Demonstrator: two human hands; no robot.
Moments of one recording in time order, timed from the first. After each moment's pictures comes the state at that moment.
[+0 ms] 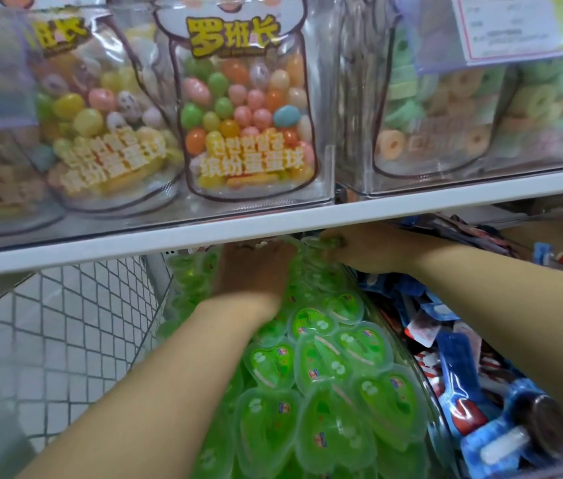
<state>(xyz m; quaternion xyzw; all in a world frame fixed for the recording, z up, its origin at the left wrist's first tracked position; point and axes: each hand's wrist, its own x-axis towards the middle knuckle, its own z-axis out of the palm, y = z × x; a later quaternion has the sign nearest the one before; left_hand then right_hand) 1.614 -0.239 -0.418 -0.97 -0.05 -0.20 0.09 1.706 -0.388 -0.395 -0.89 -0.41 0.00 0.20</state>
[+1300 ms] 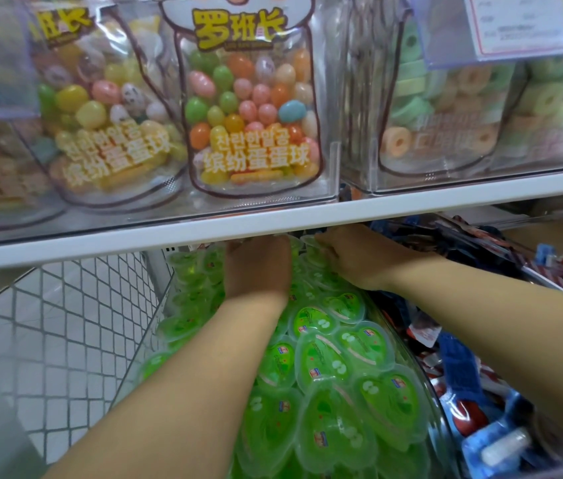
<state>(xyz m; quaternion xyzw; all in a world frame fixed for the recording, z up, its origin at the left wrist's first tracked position) 1.628 -0.251 -0.422 -0.95 -0.15 -0.28 0.08 1.718 -0.375 -0.422 -0.89 -0.42 -0.08 0.17</state>
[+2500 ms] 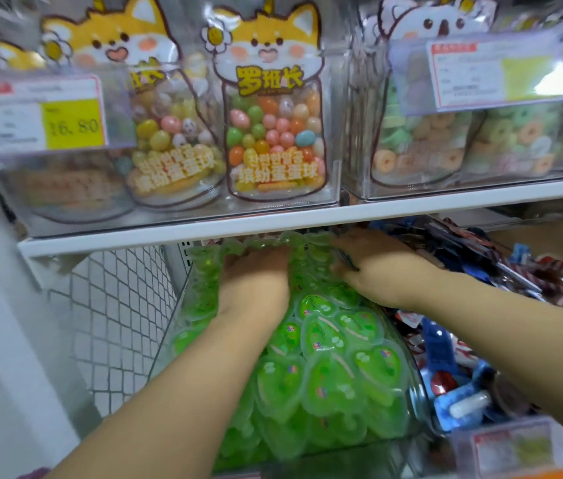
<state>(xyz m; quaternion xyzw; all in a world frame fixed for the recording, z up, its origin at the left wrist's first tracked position) 1.574 -0.259 -0.415 -0.96 -0.15 -0.22 0.03 1.655 -0.407 -0.406 -0.91 -0.39 -0.13 0.09</state>
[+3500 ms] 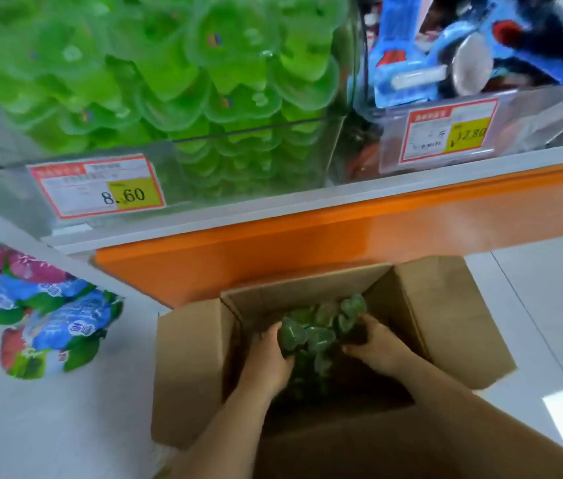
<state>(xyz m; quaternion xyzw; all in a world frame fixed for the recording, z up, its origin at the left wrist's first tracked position) 1.366 -0.396 -0.752 -0.82 -0.26 0.28 -0.42 1.446 -0.578 -0.736 -0.85 0.01 0.43 0.32</state>
